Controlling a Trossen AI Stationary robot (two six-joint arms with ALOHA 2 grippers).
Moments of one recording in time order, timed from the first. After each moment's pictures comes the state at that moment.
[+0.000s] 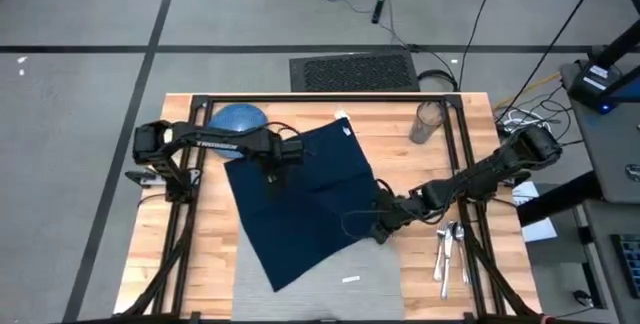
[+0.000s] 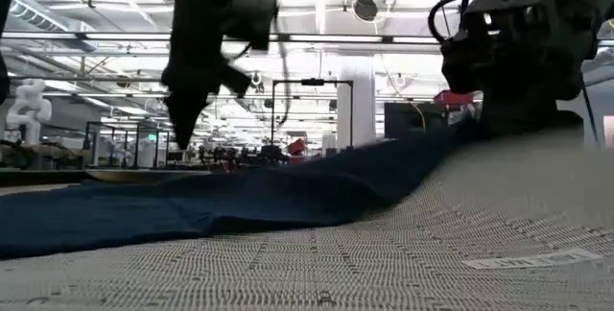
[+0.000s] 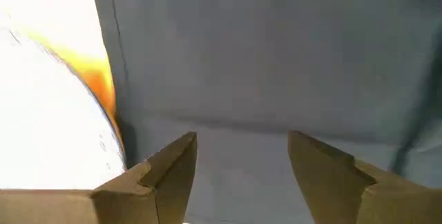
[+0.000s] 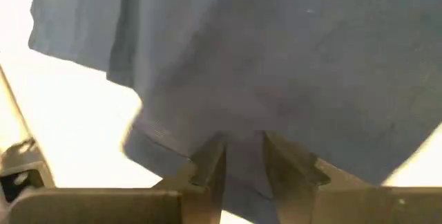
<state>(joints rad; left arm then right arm) 0.19 1.66 1.09 -1.08 -0.09 -0.32 0.36 1.44 0.65 -0.18 0.11 1.21</state>
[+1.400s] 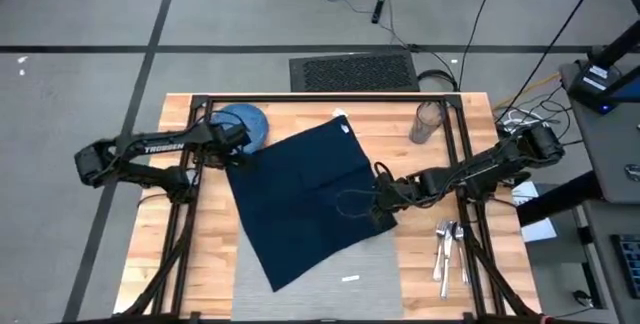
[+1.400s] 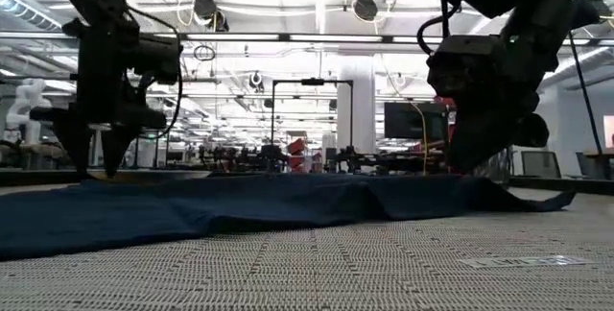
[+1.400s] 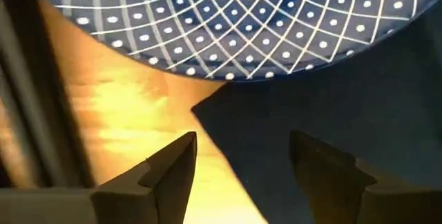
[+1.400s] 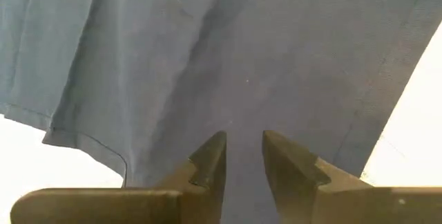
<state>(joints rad) 0.56 1.18 0.53 -0.84 -0.03 -0.88 0.22 1.41 0.65 -0.26 0.12 1.03</state>
